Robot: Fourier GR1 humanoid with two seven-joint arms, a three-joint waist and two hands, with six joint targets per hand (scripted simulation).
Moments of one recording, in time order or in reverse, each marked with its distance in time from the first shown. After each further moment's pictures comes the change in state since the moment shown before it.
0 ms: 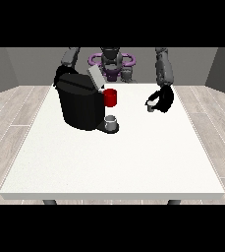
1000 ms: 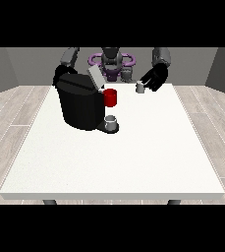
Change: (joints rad) left arm -0.233 0.005 -0.001 -0.127 0.009 -0.253 0.043; right arm -0.021 -0.006 -0.024 0.139 -0.022 0.034 -0.033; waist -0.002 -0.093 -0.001
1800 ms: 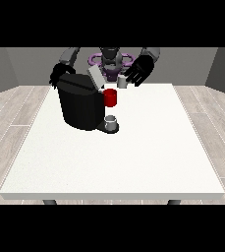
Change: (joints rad) left arm -0.240 0.045 0.083 0.016 0.002 -0.025 0.134; right arm -0.075 0.021 0.049 -0.076 0.016 -0.012 0.027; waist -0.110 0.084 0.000
